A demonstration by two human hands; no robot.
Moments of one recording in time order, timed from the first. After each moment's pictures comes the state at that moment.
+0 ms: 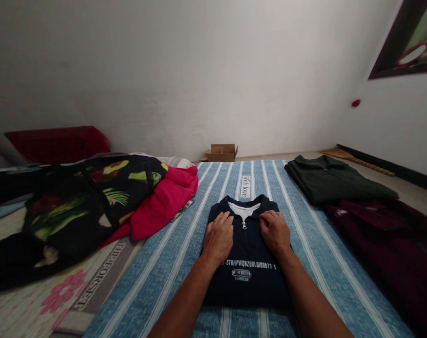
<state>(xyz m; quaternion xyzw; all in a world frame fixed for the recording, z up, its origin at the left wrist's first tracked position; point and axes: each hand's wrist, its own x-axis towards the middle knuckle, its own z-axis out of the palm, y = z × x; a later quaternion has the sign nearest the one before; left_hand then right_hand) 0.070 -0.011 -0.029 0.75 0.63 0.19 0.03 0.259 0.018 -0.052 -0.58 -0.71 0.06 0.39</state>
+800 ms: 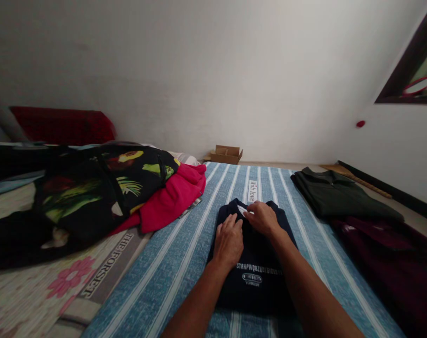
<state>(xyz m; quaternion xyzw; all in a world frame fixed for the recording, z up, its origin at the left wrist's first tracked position) 0.076 -0.021 -0.028 0.73 0.64 0.23 0.05 0.203 0.043 0.020 -0.58 -0.80 0.07 0.14</state>
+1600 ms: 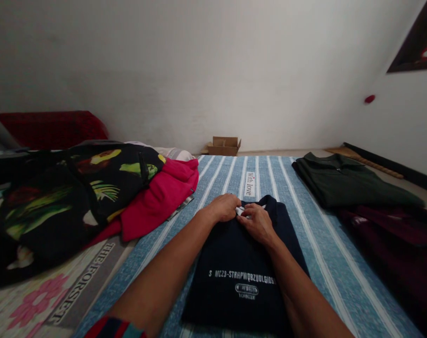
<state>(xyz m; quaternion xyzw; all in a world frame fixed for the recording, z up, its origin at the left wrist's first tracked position) 0.066 0.076 0.036 0.85 0.52 -0.02 0.09 0.209 0.053 -0.025 -0.54 -0.77 0.20 0.27</state>
